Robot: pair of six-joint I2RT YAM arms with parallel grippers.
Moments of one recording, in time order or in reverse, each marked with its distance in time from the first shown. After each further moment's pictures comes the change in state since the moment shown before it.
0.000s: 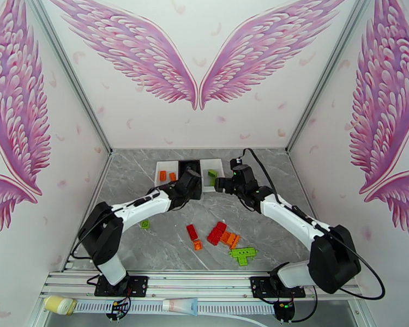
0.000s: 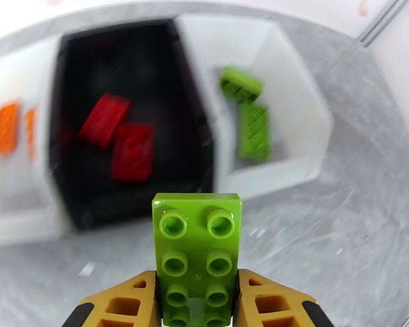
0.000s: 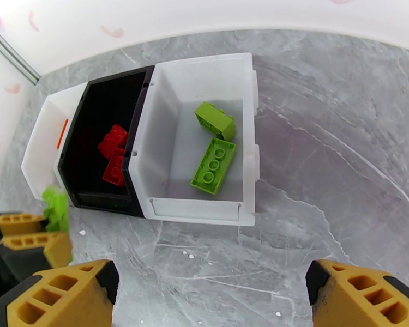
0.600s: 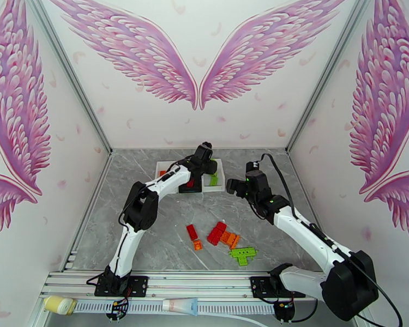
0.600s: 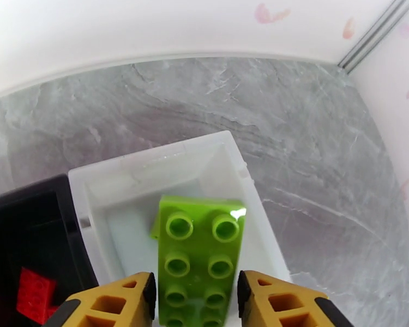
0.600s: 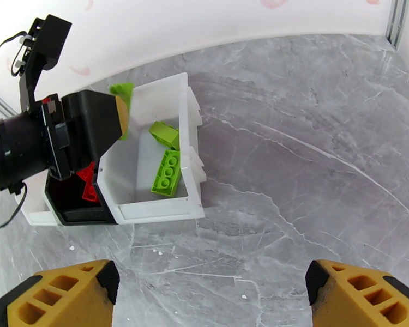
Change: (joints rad) left arm 0.106 0.461 0.632 -0.131 0.151 0.118; right arm -0.050 -0.182 -0.095 -0.048 0.080 0.046
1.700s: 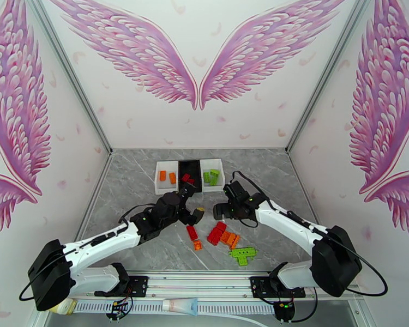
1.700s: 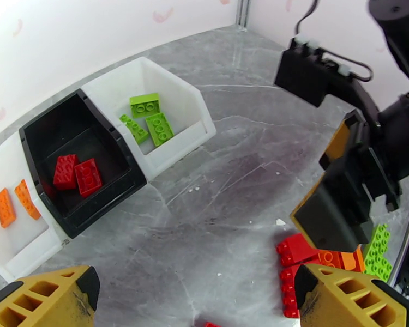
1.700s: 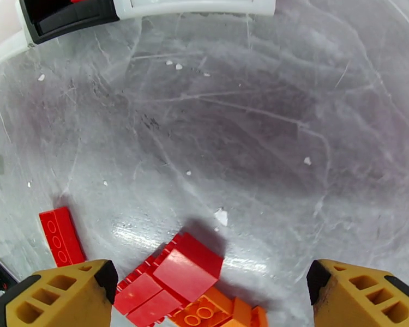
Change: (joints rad) left arm -0.226 -1.098 -1.275 0.400 -0.048 0.293; right arm 0.208 0.213 0.075 -0.385 -0.156 0.069
